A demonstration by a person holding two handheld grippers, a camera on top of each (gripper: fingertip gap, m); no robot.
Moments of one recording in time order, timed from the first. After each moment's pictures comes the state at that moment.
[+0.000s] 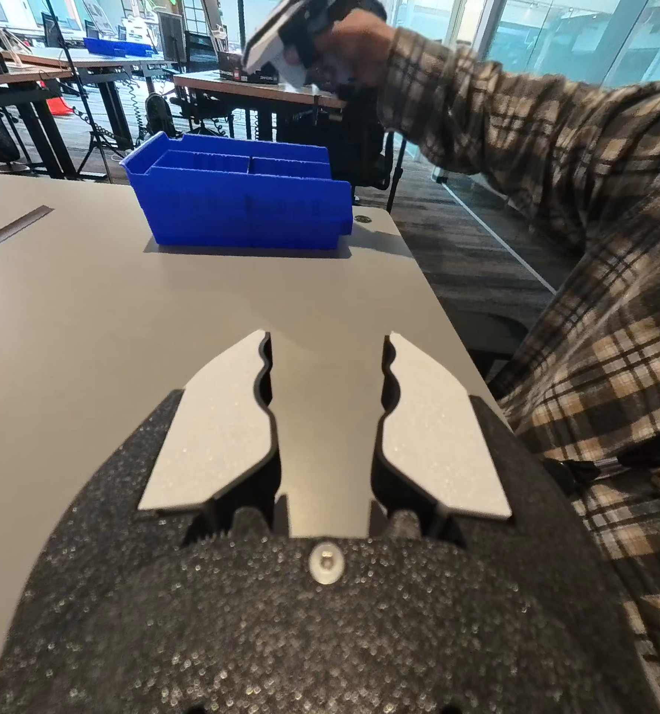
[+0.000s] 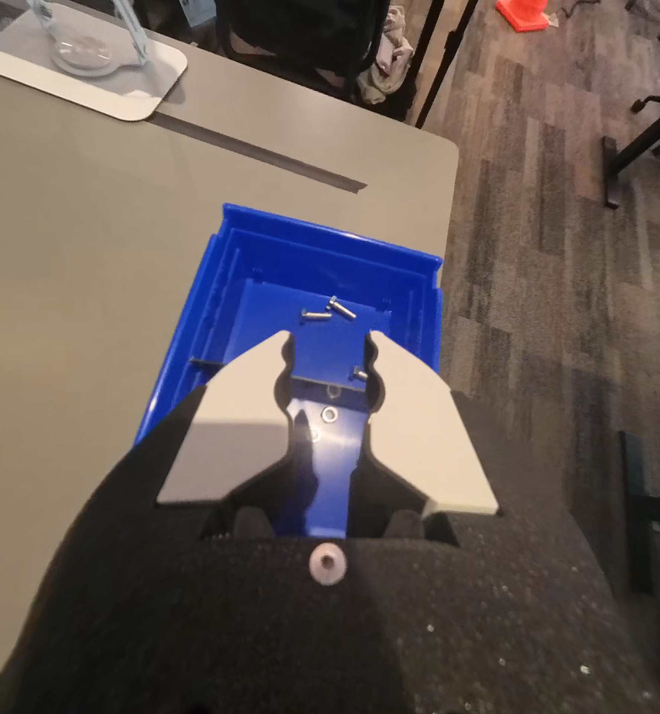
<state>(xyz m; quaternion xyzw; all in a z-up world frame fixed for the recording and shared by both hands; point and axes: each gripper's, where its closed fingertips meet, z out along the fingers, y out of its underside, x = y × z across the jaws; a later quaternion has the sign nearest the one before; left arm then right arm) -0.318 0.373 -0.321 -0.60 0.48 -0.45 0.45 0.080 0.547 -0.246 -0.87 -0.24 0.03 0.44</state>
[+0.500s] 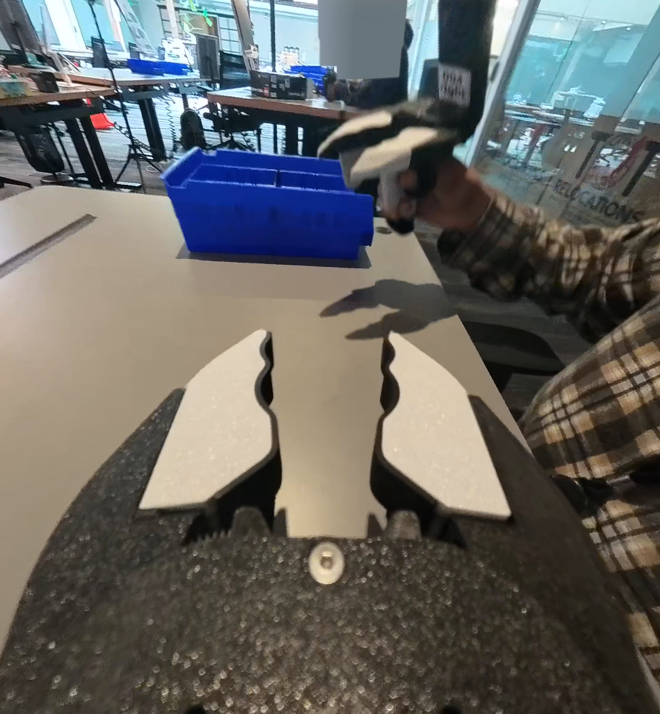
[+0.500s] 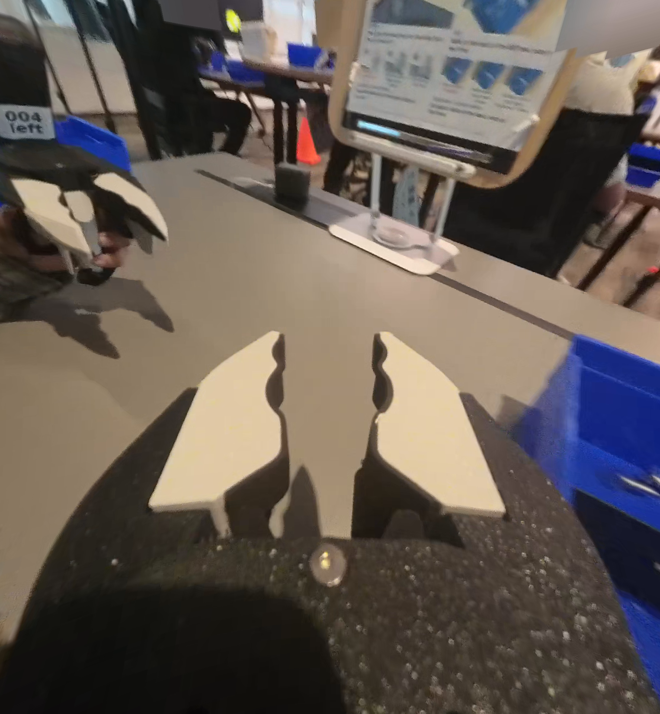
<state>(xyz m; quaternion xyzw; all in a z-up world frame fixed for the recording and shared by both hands) -0.327 0.382 -0.313 -0.61 0.46 -0.44 0.47 -0.139 0.425 -0.281 -0.69 -0.36 0.23 0.58</state>
